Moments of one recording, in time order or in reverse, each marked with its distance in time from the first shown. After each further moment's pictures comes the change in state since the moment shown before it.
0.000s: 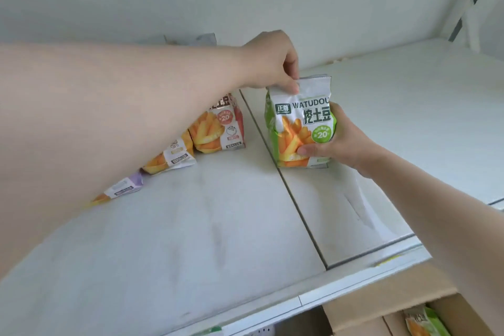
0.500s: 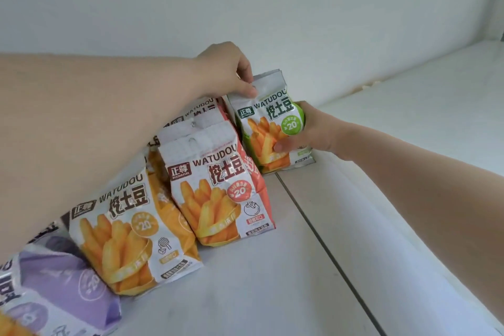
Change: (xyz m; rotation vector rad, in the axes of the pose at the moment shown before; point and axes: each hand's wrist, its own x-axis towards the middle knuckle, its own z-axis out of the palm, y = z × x) left_hand 0.091 -0.138 -0.024 0.232 0.059 -0.119; right_hand 0.193 -0.007 0.039 -0.051 -0.058 -0.044
